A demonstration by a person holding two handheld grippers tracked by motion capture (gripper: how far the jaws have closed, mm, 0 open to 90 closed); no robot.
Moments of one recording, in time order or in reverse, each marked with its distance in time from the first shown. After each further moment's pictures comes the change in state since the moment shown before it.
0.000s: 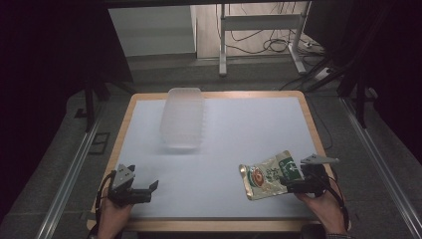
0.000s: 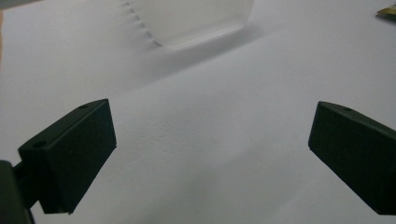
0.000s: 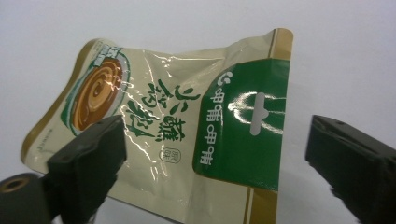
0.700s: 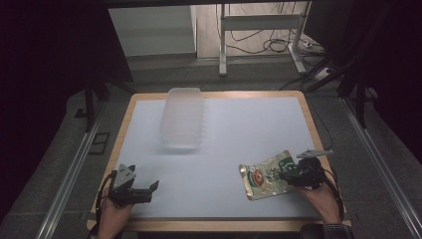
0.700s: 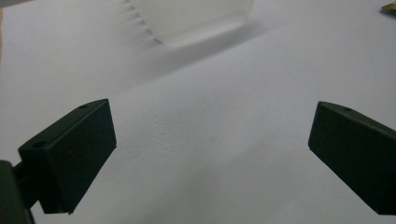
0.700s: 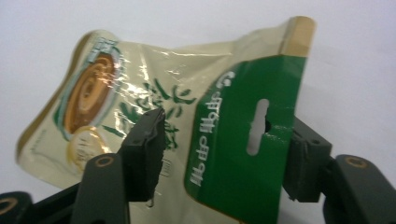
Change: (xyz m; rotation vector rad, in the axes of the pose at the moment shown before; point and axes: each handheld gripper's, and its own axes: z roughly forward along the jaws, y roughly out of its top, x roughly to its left) left arm -0.001 0.000 0.002 0.014 0.008 0.006; right arm -0.012 0.010 0.021 0.068 0.095 0.000
